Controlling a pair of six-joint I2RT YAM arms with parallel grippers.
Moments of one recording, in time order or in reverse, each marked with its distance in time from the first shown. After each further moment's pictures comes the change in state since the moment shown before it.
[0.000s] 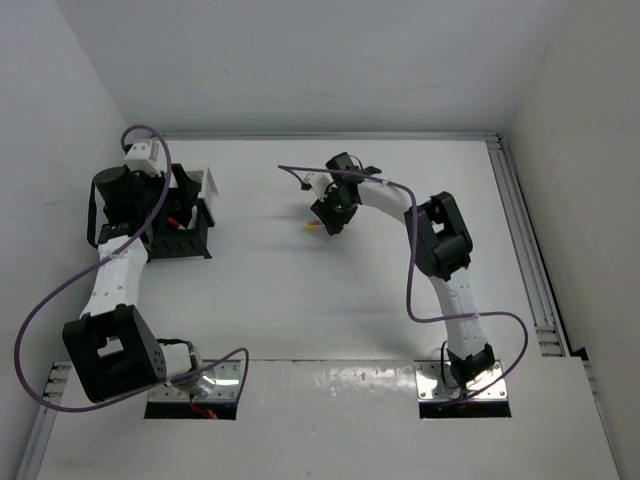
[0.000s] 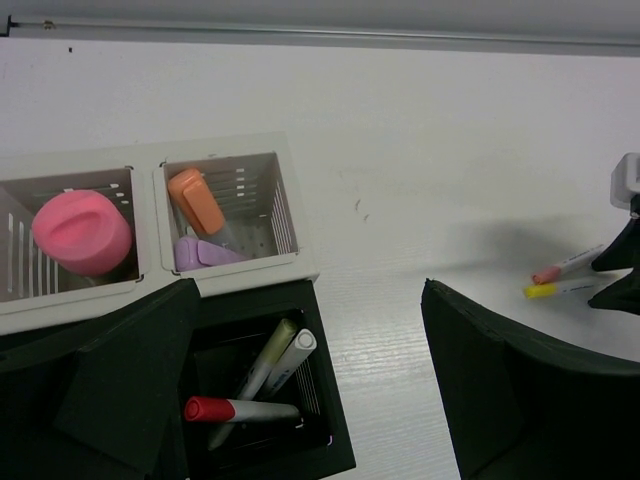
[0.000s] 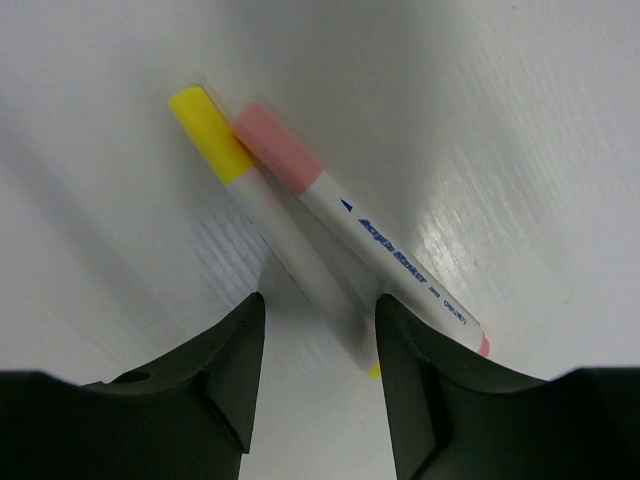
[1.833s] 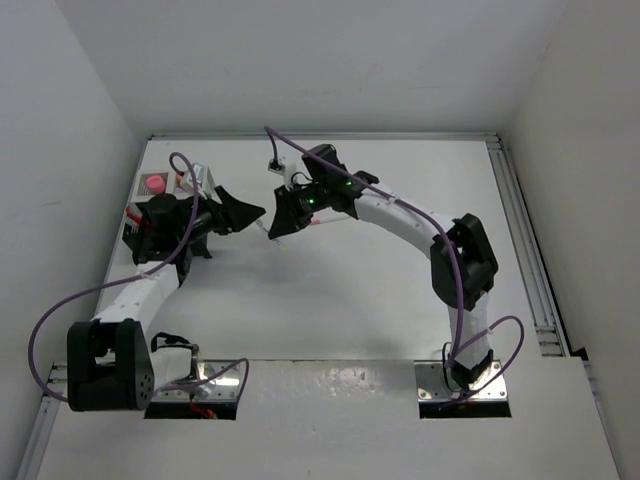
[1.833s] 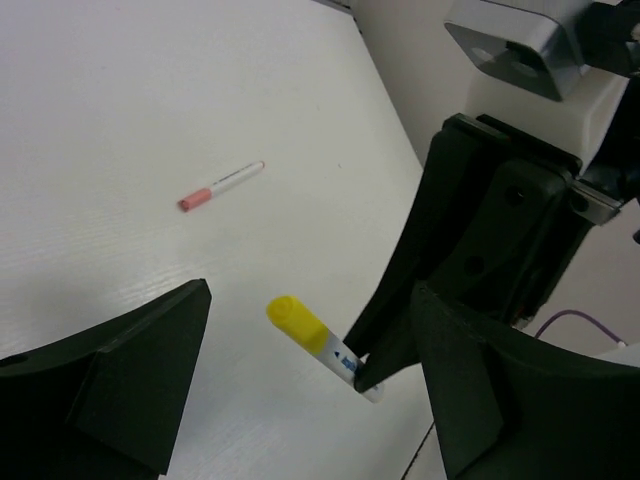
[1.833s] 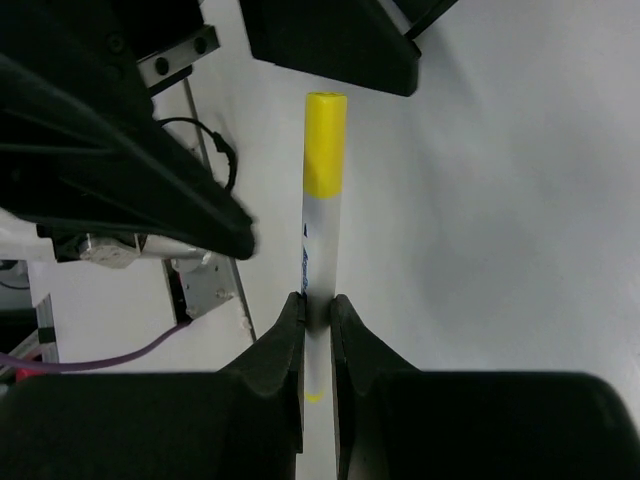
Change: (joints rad) left arm -0.294 -0.077 -0.299 0.389 0.292 -0.638; right arm 0.193 -0.311 -0.111 0.242 -0.483 0.625
